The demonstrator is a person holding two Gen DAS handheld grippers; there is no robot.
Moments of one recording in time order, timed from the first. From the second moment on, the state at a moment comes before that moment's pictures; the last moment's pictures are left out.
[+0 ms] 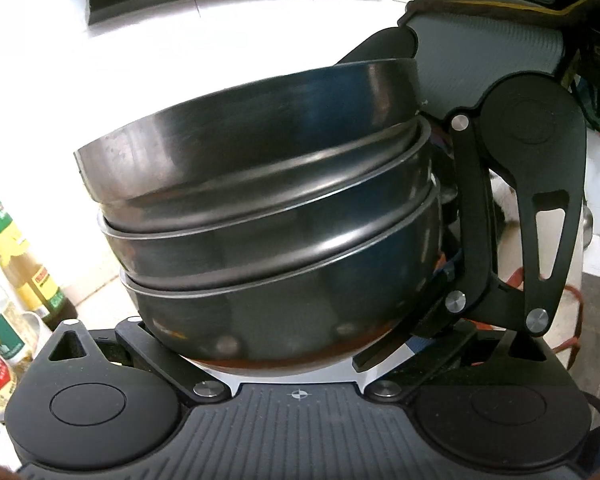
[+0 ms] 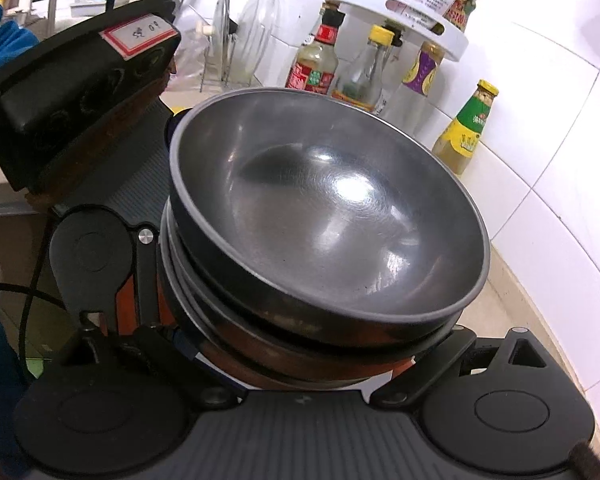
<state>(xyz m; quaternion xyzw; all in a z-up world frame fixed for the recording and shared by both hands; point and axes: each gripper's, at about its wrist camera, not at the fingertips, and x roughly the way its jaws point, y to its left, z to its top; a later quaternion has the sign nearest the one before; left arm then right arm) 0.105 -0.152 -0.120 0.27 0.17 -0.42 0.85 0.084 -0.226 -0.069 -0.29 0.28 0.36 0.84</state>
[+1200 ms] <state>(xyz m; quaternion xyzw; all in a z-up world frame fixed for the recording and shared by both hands) 0.080 -0.155 -0.137 0.29 0.16 -0.43 0.84 0.085 -0.233 -0.103 -0.28 0.30 0.33 0.85</state>
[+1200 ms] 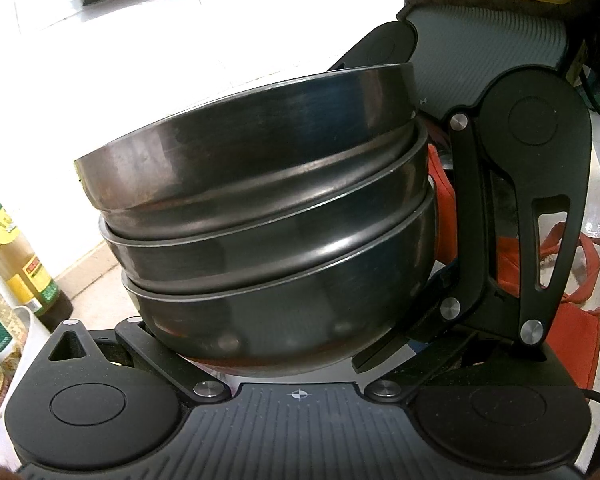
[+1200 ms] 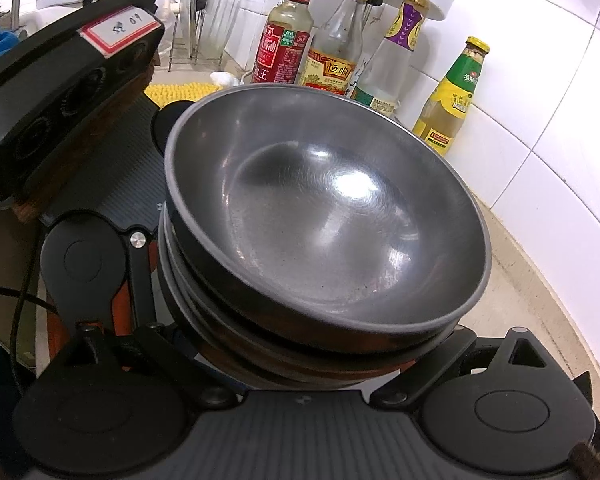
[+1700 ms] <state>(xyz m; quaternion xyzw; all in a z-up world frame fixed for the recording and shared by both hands) 0.067 -0.173 -0.149 0.28 0.18 -0.44 0.84 0.092 -0.235 -0.108 -0.28 0.32 0.32 0.84</state>
